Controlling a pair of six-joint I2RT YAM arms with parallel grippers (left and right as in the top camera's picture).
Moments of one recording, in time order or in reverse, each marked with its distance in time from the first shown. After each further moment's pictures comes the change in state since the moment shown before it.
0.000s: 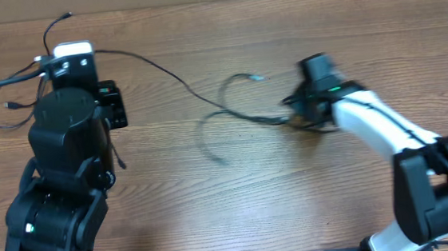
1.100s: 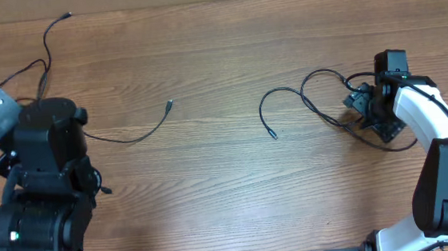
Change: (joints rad) left arm 0.166 -0.010 0.001 -0.223 -0.365 -0.445; right arm -0.382 -0.010 0.000 -0.212 0.062 -0.163
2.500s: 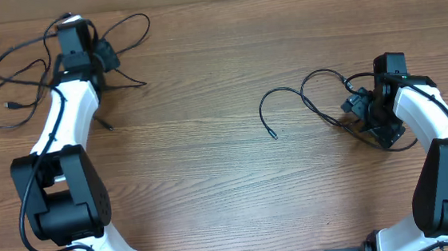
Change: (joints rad) left arm 0.267 0.917 0.002 0.713 0.700 0.189; right arm 0.000 0.000 0.005 -0.100 -0.035 0.002
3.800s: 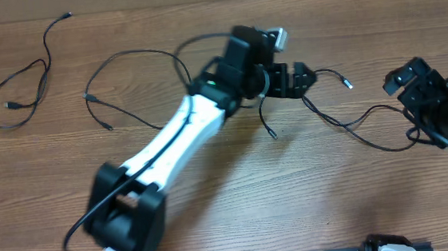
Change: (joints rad) left arm -0.755 -0.039 0.044 0.054 0.693 -0.330; right arm 0.000 -0.583 0.443 -0.500 -0.062 -0.043
